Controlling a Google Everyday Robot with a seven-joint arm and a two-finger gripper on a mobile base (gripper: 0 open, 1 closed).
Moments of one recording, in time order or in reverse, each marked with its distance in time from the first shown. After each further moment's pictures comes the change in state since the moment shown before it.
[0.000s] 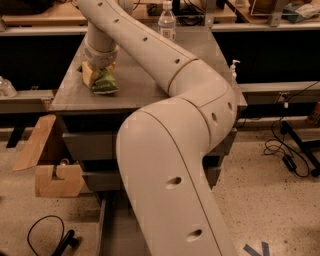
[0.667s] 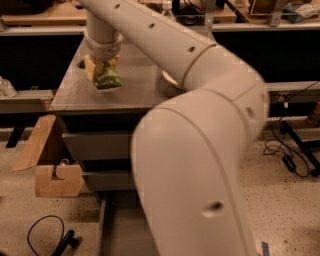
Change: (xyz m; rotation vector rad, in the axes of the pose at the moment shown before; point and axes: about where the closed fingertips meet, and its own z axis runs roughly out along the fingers) arm 0.021 0.000 -0.055 0.088 0.009 0.004
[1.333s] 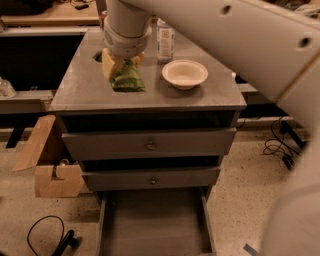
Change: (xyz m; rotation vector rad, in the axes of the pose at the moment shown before) arm 0.087 0.015 -0.108 0.072 -0.064 0.112
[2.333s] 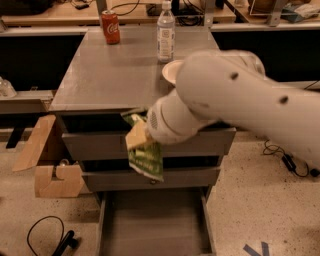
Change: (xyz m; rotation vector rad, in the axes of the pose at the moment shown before) arm 0.187 0.040 0.011 -0.202 -0.073 0.370
